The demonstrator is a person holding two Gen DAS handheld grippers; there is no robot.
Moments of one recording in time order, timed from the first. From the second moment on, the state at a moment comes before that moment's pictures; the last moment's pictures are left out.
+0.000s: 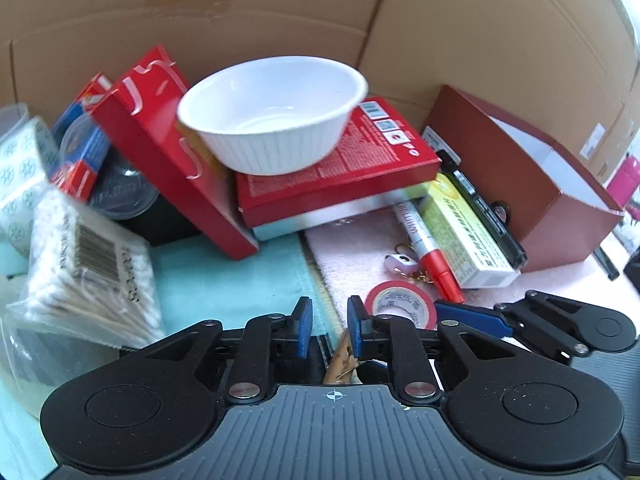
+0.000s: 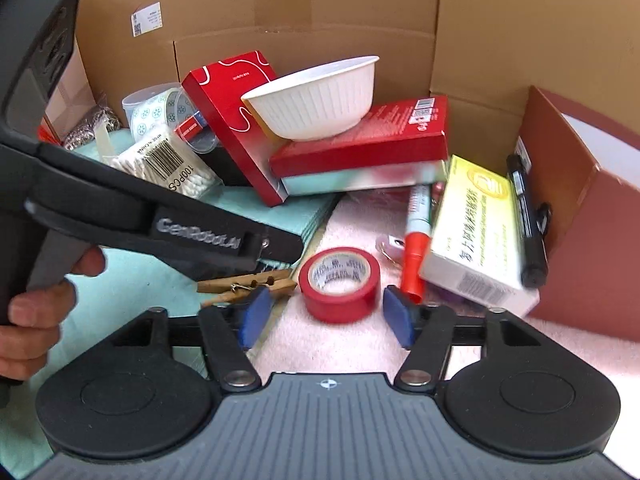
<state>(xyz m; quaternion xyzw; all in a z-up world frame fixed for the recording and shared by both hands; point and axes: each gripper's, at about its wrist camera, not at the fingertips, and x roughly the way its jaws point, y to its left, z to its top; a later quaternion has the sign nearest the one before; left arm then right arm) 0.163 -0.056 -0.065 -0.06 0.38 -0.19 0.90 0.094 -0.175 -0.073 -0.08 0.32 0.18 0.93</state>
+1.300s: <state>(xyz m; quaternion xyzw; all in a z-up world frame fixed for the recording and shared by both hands) 0.141 -0.072 -0.069 0.02 0.39 -0.17 0.90 0.050 -0.201 -0.073 -0.05 0.33 0.16 0.93</state>
